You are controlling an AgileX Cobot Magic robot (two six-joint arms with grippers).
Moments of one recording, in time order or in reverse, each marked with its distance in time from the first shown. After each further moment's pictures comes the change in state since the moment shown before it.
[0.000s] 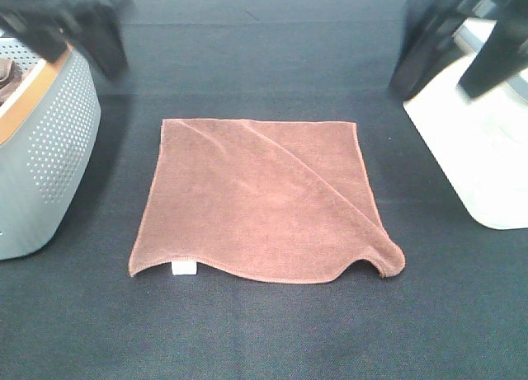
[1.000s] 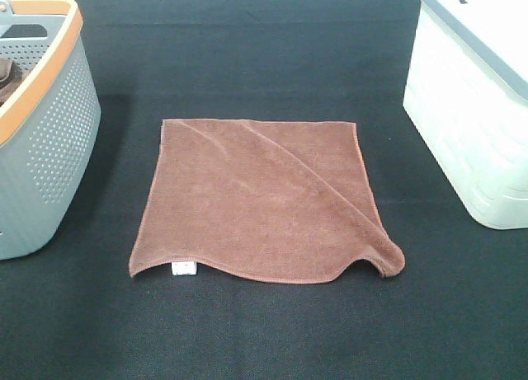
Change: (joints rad) left arm 0.000 -0.646 0.791 0.010 0.003 -0.061; right arm 0.000 -0.833 0.664 -0.110 0.005 0.009
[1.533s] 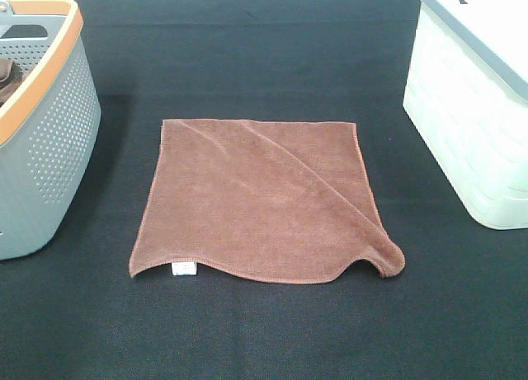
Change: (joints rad) left arm 0.000 -0.490 0.238 -0.031 -0.204 0.168; right arm 0.000 -0.433 0.180 -0.136 -0.081 0.000
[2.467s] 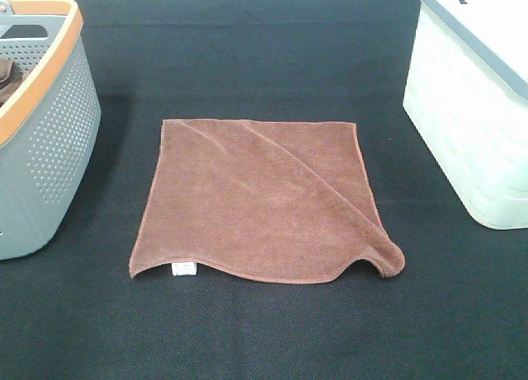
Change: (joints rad) left arm 0.000 -0.064 0.021 -0.121 0.046 0.182; right arm 0.000 -0.071 0.030 0.078 -0.068 -0.062
